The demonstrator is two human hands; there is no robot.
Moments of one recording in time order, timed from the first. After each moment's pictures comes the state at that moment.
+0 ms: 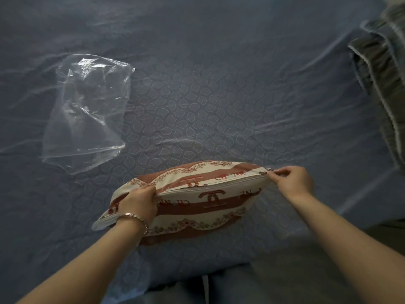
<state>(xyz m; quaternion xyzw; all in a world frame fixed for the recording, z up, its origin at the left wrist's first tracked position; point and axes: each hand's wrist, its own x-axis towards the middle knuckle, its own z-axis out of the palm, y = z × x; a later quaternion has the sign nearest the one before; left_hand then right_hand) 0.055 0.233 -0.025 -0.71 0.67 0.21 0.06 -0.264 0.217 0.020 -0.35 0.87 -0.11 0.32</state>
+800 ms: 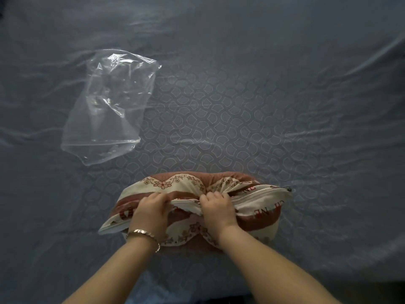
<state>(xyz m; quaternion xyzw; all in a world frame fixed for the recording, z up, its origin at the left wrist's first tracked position) 0.035 0.259 -0.056 -0.75 0.61 0.24 -0.09 -0.121 0.240 -0.098 -0.80 0.56 0.05 0.19</state>
